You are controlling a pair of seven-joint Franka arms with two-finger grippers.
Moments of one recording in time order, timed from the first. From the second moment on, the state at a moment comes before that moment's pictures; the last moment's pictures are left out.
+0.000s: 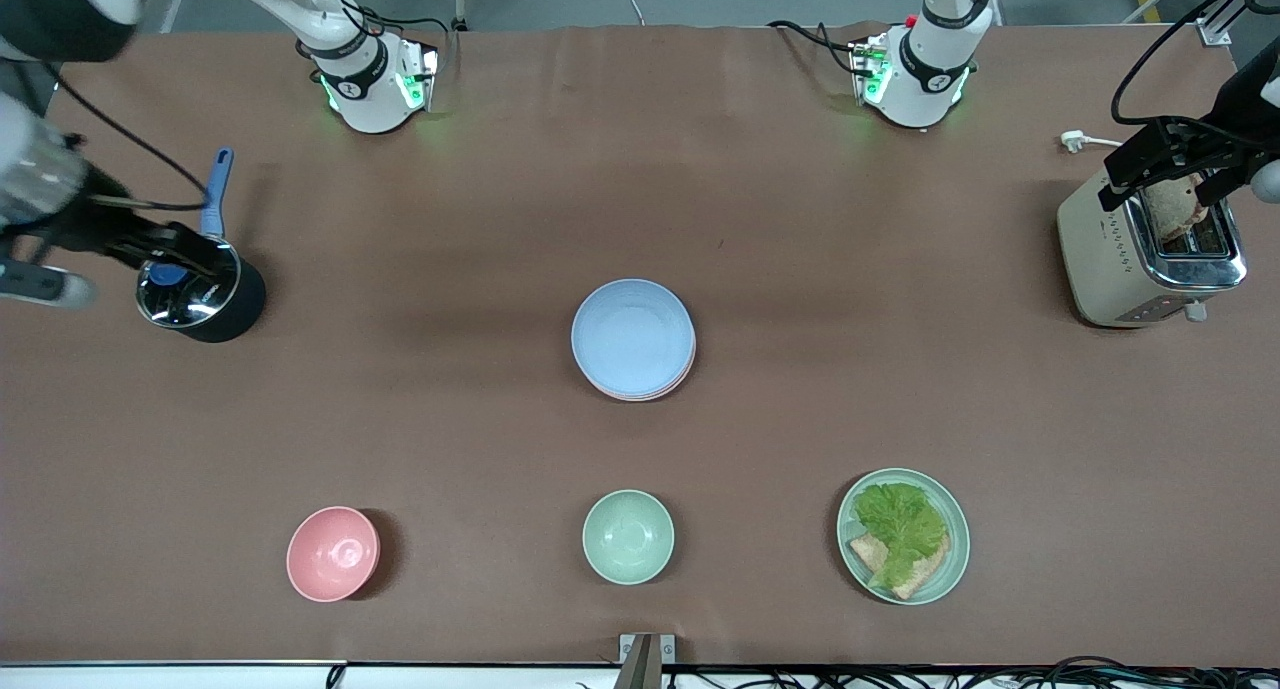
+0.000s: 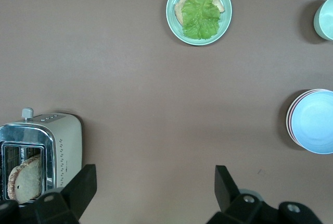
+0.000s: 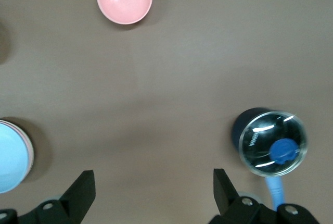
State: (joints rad) left arm -0.05 -0.03 -0.04 -1.46 -0.02 1.49 -0.14; right arm -0.02 0.03 0.02 -1.57 -0.01 1.62 0.18
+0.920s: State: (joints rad) left arm -0.05 -0.03 -0.04 -1.46 -0.02 1.48 -0.06; right arm -0.08 0.03 0.01 -1.48 -0.01 1.49 0.08
